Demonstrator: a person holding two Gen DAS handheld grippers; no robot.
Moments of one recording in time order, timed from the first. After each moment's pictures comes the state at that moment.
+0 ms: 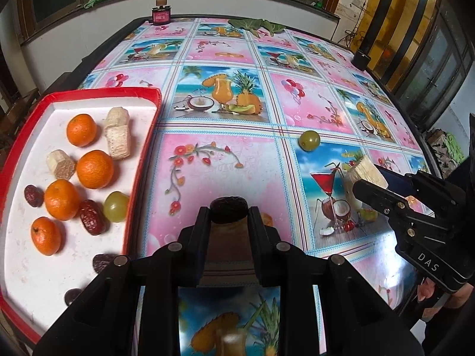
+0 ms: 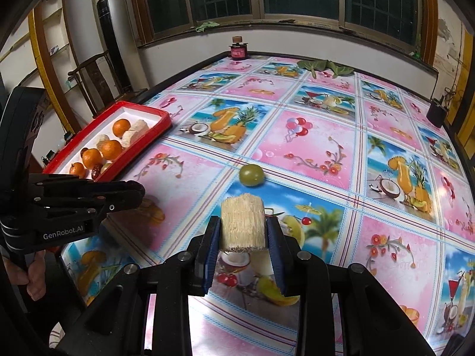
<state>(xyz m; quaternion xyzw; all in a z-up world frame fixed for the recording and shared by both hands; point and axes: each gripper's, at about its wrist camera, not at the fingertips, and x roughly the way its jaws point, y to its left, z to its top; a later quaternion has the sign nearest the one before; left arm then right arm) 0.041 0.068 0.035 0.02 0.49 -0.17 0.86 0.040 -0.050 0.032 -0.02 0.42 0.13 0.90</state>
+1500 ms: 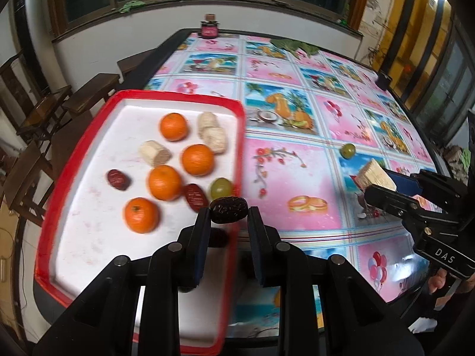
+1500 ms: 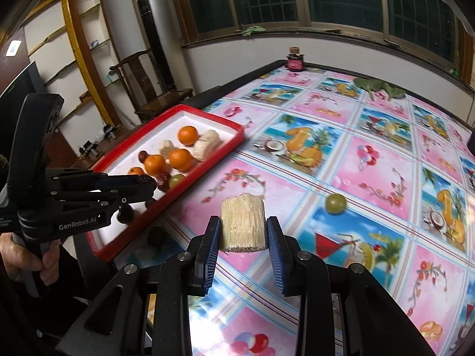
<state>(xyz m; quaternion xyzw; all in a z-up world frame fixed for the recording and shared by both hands) 0.019 0.153 0.067 0.01 0.47 -0.10 0.88 0.035 0.012 0.060 -0.02 0.41 0.23 0.88</state>
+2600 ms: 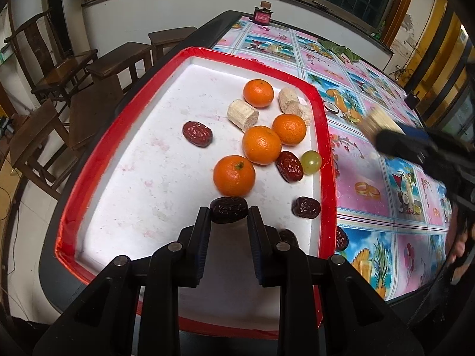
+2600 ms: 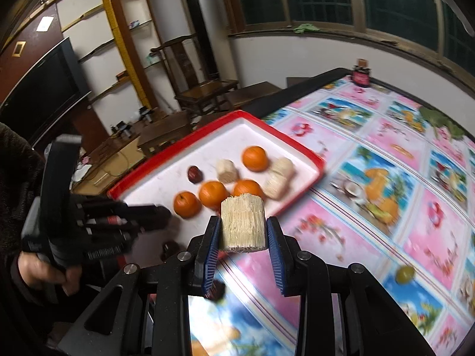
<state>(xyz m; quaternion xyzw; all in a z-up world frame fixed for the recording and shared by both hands) 0.013 0.233 0.033 -0.05 0.50 -0.06 0.86 0.082 0.108 0.073 -0.05 0.41 0.33 0.85</state>
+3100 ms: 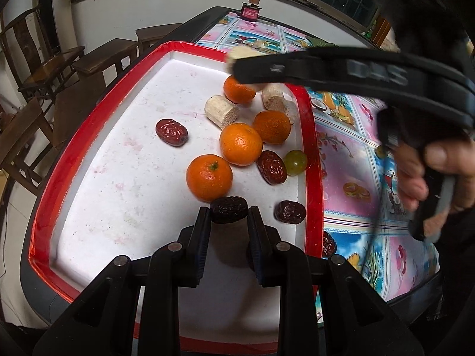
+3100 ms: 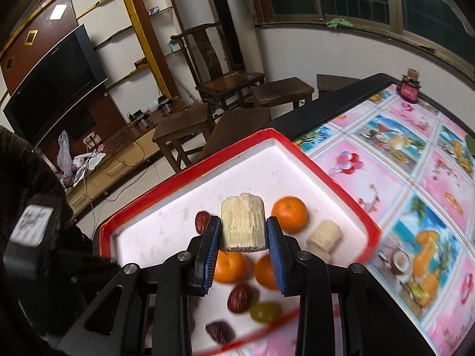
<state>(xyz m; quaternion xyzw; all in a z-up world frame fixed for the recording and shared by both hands) 0.021 0.223 0.027 -0.06 0.50 -0.09 0.86 0.161 0.188 0.056 -0.07 0.43 0.39 0.81</state>
